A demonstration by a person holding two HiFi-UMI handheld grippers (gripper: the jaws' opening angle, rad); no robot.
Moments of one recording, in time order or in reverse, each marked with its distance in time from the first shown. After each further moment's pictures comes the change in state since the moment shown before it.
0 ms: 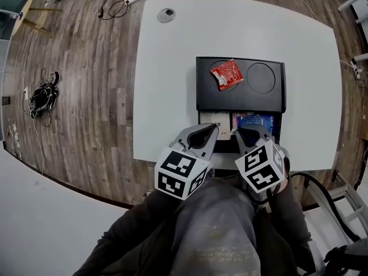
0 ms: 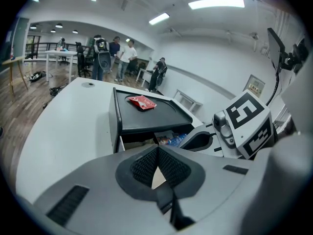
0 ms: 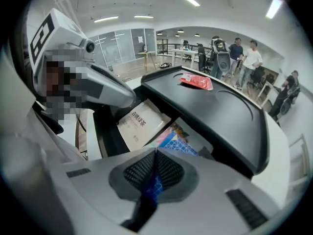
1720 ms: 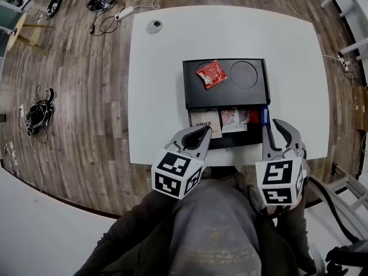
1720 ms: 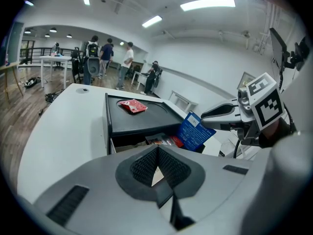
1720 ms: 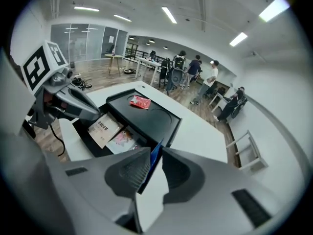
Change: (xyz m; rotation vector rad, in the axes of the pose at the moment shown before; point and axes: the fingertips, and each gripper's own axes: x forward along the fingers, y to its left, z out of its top) left arm -0.012 -0.018 0.001 0.062 -0.028 -0.032; right arm -0.126 -0.061 -0.012 0.135 -0.066 -0.502
